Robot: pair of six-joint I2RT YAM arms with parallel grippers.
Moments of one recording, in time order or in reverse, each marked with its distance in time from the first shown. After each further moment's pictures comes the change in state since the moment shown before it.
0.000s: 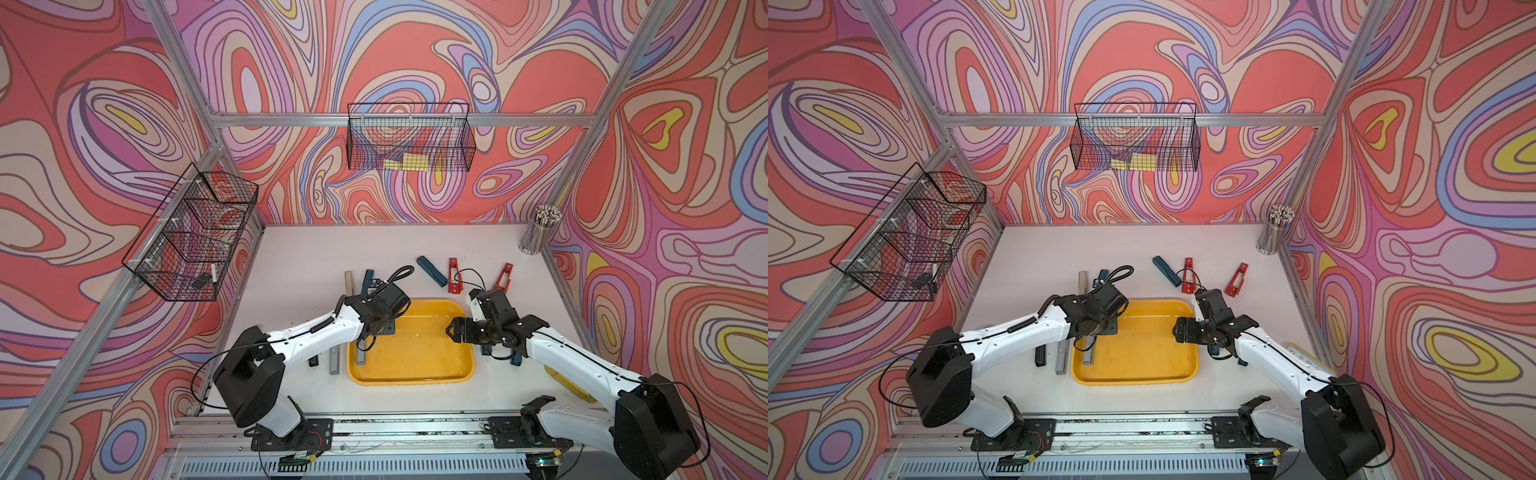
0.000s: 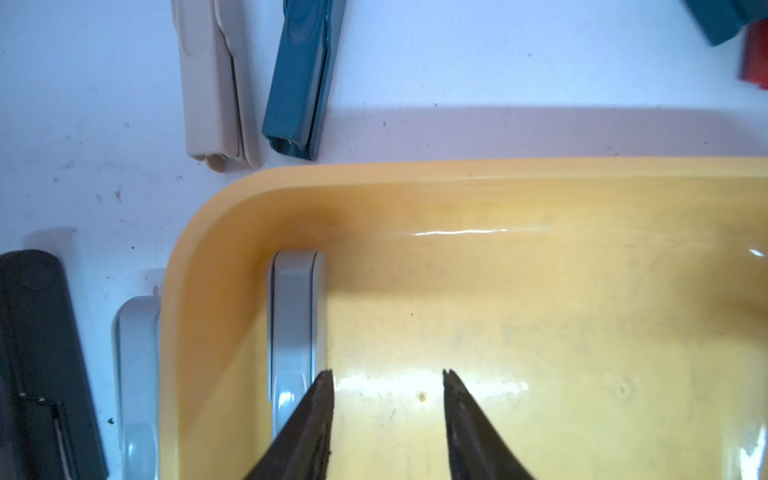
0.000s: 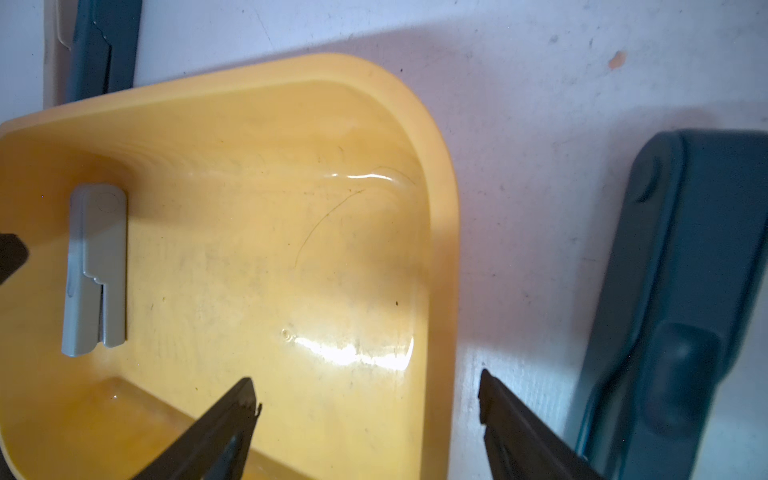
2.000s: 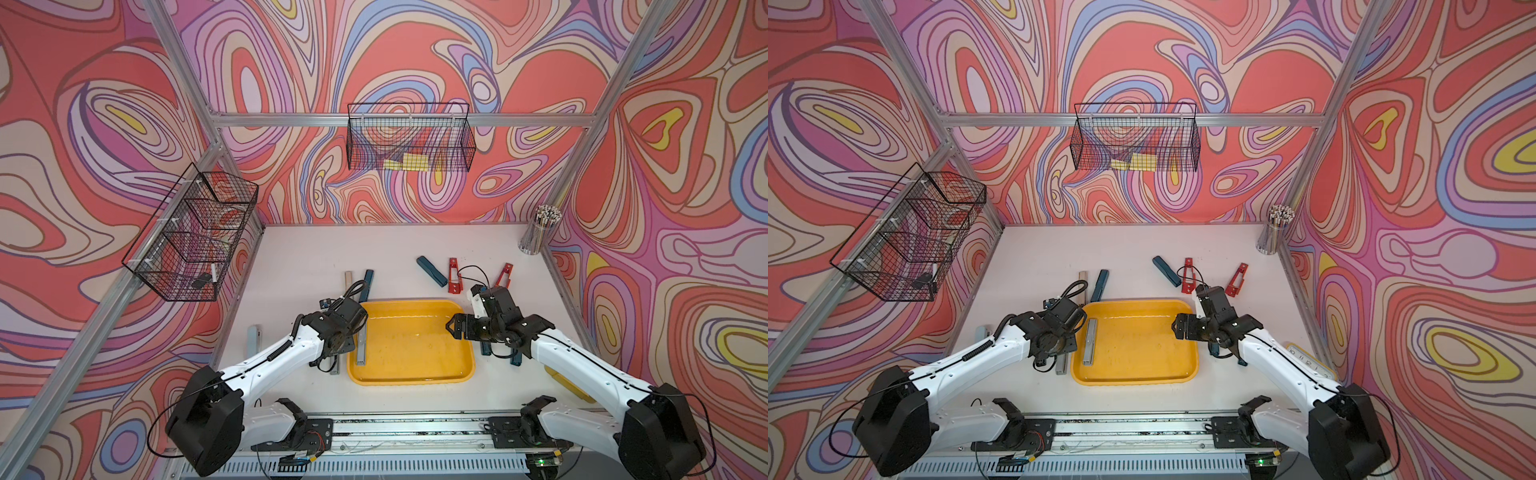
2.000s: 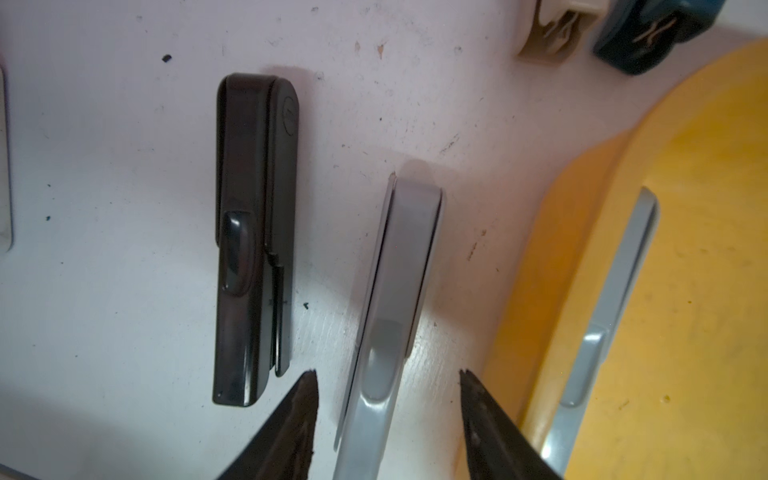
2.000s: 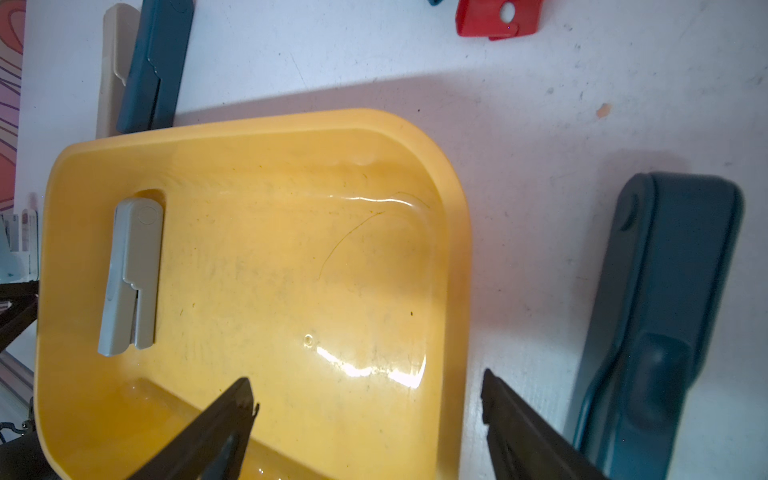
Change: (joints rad) left arm 0.209 -0.262 -0.319 -0.126 -0.005 -0.113; right arm 0.000 -0.045 0.019 -0.005 -0.001 0.000
